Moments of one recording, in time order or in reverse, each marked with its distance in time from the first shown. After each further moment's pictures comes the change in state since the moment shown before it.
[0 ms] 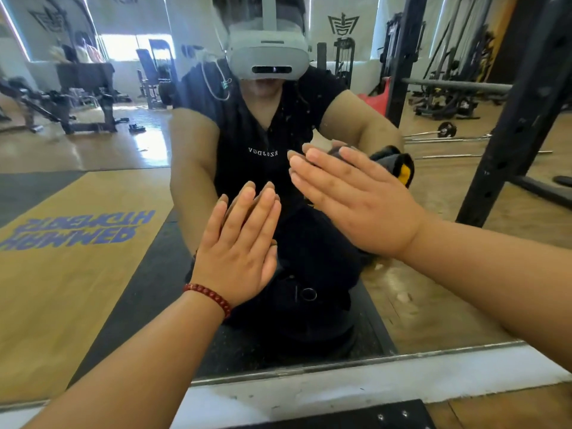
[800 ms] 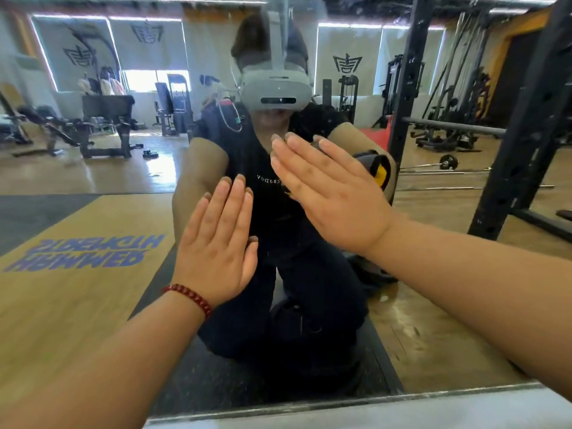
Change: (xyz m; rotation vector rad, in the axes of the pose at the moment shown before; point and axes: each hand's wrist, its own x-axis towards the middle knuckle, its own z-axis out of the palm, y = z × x) left_hand 0.039 -0.061 -0.030 0.066 0.019 -0.092; right_hand 0.082 0.018 -0.008 0.038 0.123 0.105
